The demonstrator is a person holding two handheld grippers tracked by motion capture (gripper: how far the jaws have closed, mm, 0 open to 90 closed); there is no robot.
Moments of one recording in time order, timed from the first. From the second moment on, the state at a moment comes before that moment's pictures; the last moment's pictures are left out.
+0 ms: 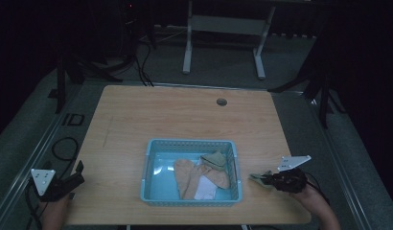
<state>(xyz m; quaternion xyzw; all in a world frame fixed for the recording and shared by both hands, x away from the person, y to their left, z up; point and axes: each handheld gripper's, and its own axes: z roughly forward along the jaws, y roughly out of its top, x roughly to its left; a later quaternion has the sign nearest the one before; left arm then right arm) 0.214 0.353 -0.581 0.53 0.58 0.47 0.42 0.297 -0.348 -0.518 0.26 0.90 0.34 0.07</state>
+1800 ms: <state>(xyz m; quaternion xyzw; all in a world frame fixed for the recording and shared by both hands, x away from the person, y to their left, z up) 0.214 0.354 -0.581 0.53 0.58 0.46 0.42 0.370 -0.200 -0.472 0.15 0.93 0.33 0.05</state>
